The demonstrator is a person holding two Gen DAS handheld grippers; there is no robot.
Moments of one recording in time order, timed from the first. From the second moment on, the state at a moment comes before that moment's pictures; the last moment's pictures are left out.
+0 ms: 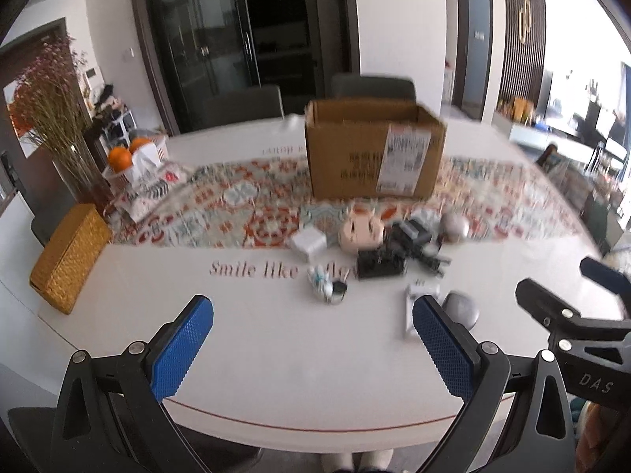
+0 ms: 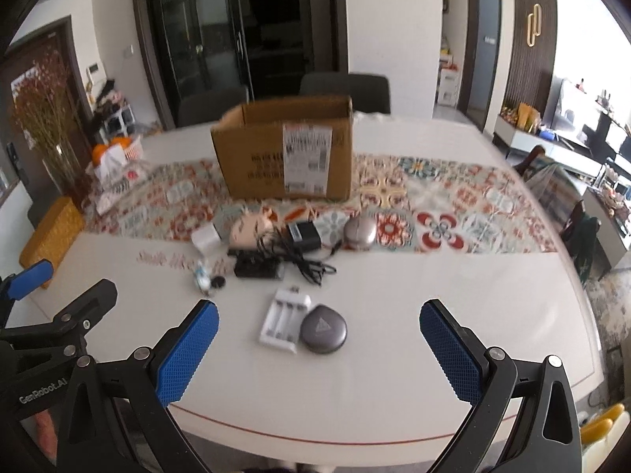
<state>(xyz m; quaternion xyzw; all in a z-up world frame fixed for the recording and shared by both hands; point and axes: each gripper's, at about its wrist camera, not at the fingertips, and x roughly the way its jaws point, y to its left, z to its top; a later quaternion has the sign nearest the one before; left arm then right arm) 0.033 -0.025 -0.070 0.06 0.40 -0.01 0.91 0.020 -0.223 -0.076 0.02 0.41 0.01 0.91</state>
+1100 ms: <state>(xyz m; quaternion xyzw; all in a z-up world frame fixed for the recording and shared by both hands) 0.096 -0.046 -0.193 0.07 0.54 0.03 0.84 0.103 -0.237 -0.226 0.04 0.57 0.07 0.82</state>
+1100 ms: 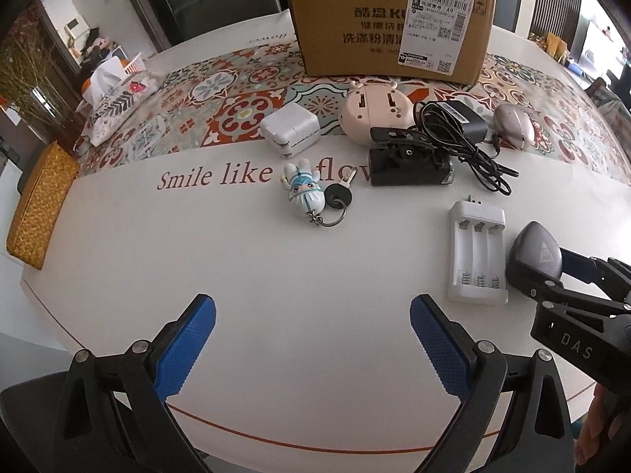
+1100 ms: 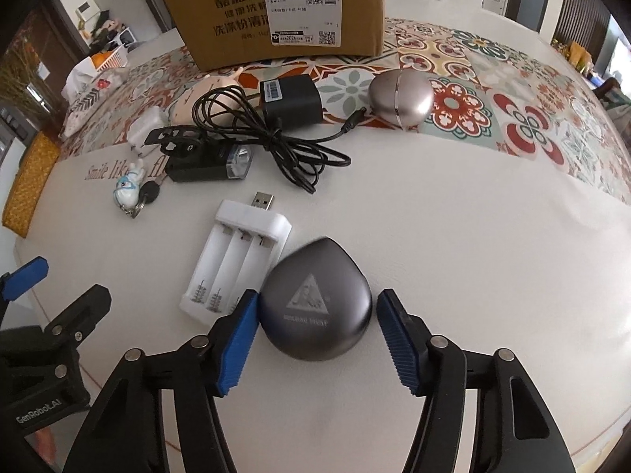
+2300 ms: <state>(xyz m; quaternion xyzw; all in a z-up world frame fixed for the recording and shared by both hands) 0.118 -0.140 -0.231 0.07 0.52 -0.12 0.84 0.072 -0.297 -0.215 0.08 0.56 0.01 0.83</state>
